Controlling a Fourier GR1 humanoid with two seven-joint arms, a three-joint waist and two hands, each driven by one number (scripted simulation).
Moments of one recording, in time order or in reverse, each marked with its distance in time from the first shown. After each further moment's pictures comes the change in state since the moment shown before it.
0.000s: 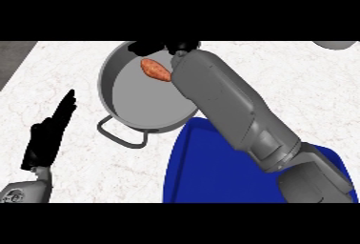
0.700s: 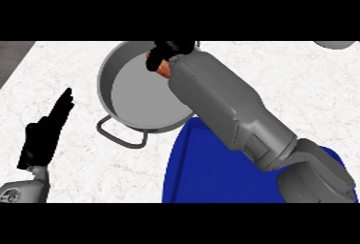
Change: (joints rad) left arm -0.005 0.010 0.008 -0.008 0.008 0.000 0.000; right arm -0.043 0.000 0.178 0.066 0.242 0.225 0.317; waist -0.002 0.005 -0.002
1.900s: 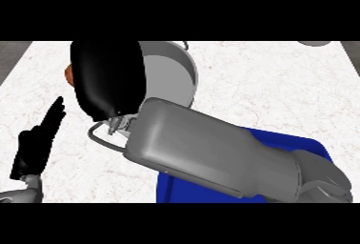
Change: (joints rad) left arm 0.059 0.014 0.023 0.008 0.008 0.021 -0.014; right arm 0.081 -0.004 0.160 -0.699 0.319 0.185 0.544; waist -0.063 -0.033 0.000
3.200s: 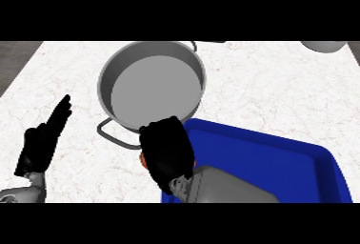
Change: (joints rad) left arm -0.015 0.004 -0.031 -0.005 0.010 -0.021 0.018; right arm 0.632 -0.007 0.071 -0.377 0.132 0.616 -0.134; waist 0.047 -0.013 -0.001
